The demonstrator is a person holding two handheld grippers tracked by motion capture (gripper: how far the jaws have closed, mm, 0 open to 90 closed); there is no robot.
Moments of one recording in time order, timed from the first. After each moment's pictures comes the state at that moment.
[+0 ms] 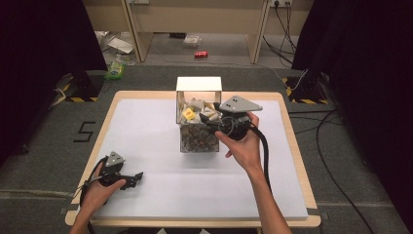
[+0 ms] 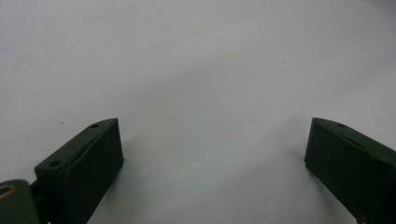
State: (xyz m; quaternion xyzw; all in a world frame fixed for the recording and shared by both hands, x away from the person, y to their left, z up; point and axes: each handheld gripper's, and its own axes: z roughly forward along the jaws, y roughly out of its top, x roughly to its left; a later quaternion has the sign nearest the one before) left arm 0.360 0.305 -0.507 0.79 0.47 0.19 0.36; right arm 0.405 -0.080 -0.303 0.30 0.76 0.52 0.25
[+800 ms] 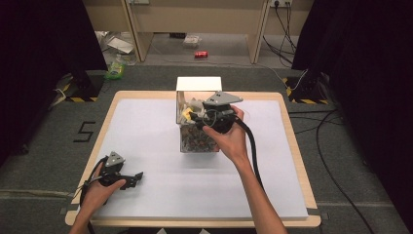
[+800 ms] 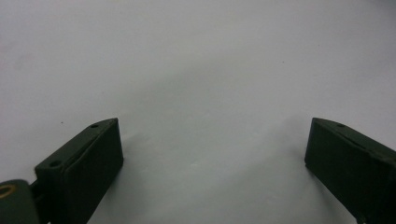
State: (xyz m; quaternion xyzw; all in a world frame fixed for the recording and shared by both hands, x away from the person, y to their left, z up) left arm 0.360 0.306 -0.507 0.79 0.47 0.19 0.36; right arm 0.432 -0.051 -0.313 0.31 0.79 0.49 0.23
